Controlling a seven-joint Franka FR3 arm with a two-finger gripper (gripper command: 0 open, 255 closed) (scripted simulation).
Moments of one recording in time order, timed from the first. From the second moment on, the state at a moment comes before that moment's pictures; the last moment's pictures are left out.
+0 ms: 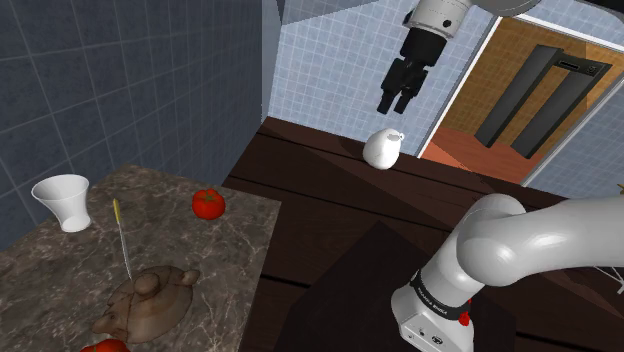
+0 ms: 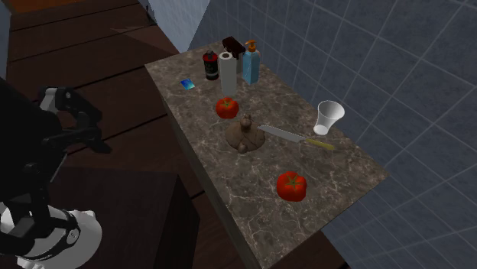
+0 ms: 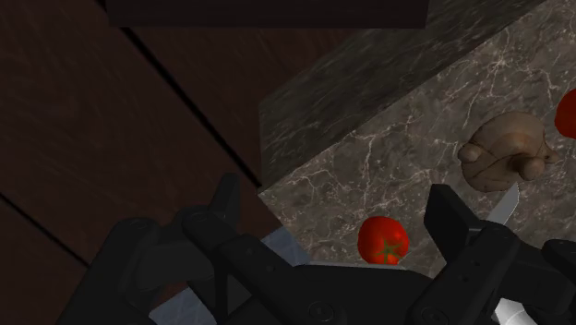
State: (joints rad) arm -0.01 -0.78 -0.05 -2.28 0.08 1.50 0.01
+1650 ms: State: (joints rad) arm 0.12 -0.23 0.32 -2.26 0.20 1.98 0.35
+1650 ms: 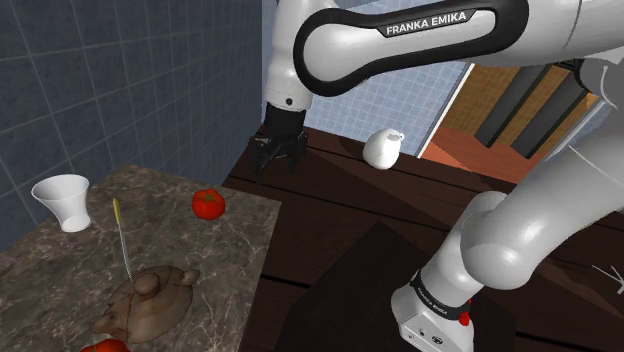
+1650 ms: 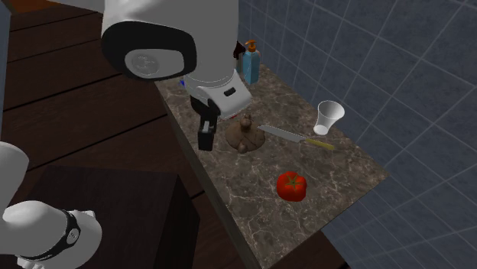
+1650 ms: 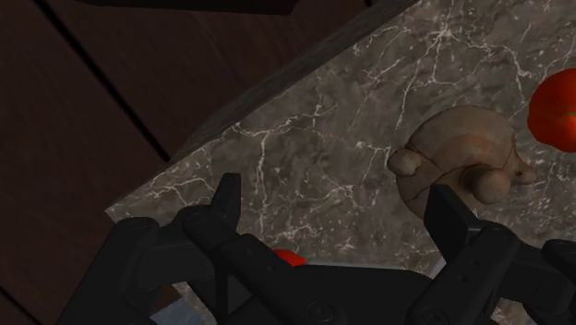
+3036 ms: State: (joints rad) arm 0.35 0.58 0.39 -1.69 -0.07 2.11 0.70
